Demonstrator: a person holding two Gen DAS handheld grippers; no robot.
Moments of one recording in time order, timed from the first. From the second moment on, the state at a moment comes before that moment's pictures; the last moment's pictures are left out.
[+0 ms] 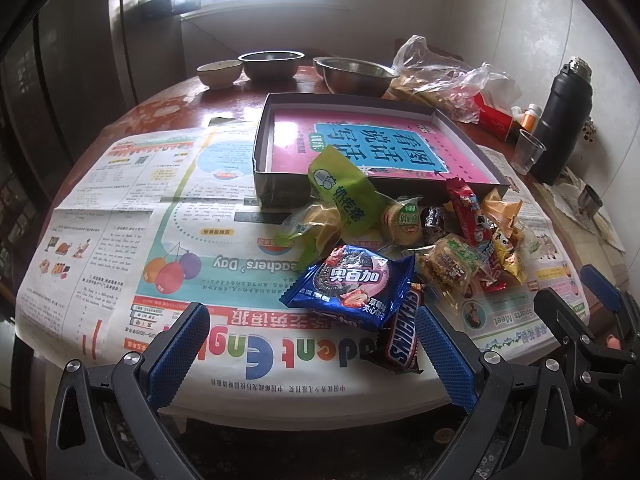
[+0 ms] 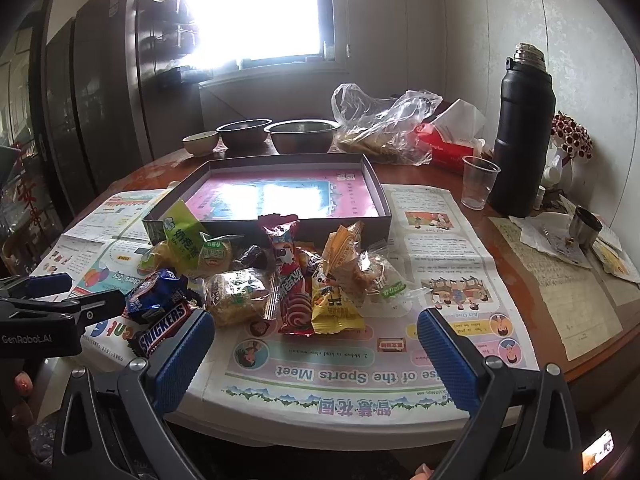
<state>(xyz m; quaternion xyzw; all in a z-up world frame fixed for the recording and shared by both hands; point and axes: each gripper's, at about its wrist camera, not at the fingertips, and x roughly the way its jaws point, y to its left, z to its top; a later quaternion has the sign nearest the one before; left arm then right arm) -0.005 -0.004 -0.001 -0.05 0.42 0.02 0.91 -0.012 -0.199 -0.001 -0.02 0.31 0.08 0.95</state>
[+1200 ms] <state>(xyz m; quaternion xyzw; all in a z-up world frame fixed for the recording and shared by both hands) -0.006 -0.005 0.001 -0.04 0.42 0.02 0.91 -0.012 -0.201 -0.001 -0.02 0.31 0.07 0.95</state>
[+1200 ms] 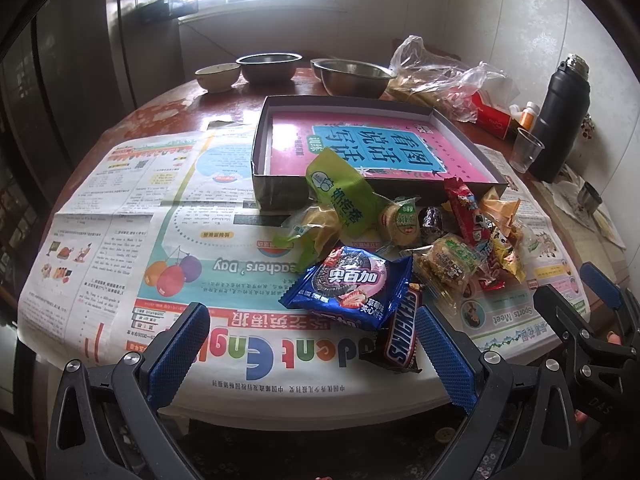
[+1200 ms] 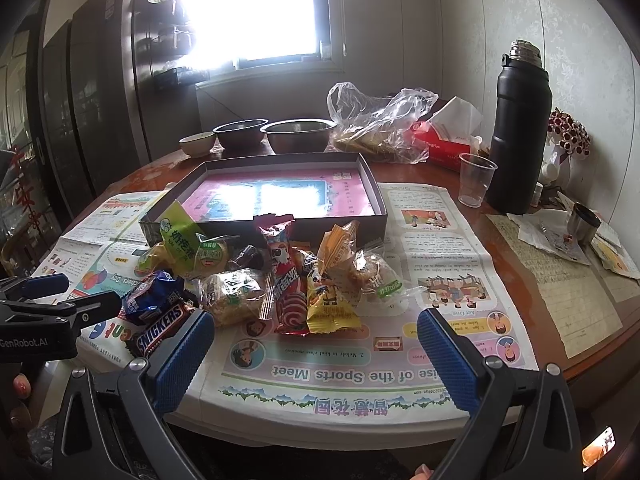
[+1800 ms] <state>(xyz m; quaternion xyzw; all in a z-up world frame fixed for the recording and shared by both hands) -0.002 0.001 -0.005 -0.05 0.43 0.02 0.90 -0.009 -0.204 -0.006 -0.01 0.32 0.07 0.94</state>
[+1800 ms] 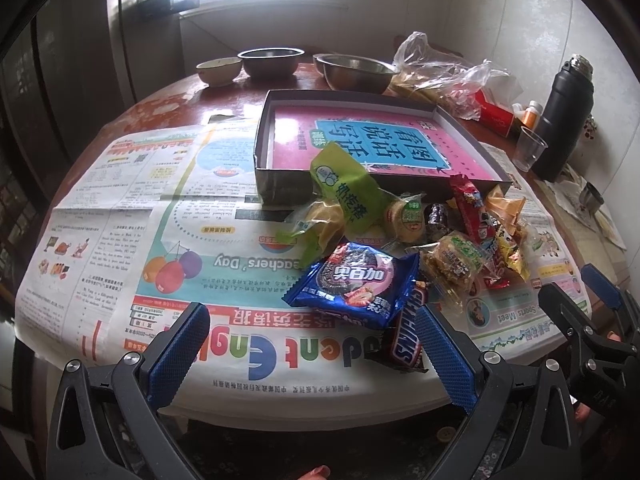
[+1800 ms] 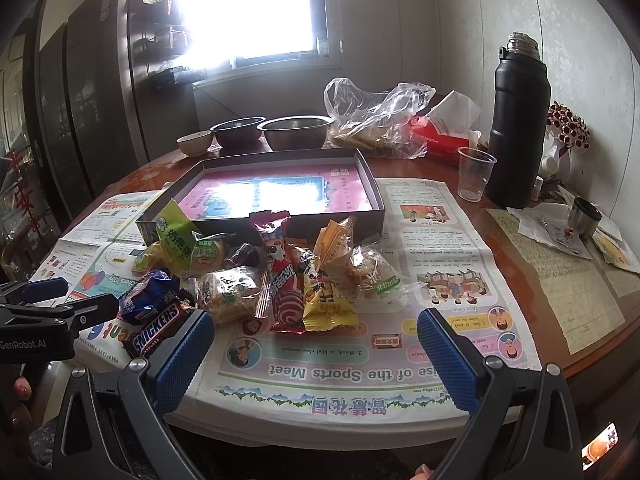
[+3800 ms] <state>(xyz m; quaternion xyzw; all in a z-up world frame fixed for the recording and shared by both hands) 0.046 0.001 -0.038 -0.09 0.48 -0.08 0.87 0.101 -0.248 -0.044 -0.01 0.37 0.08 0.93</state>
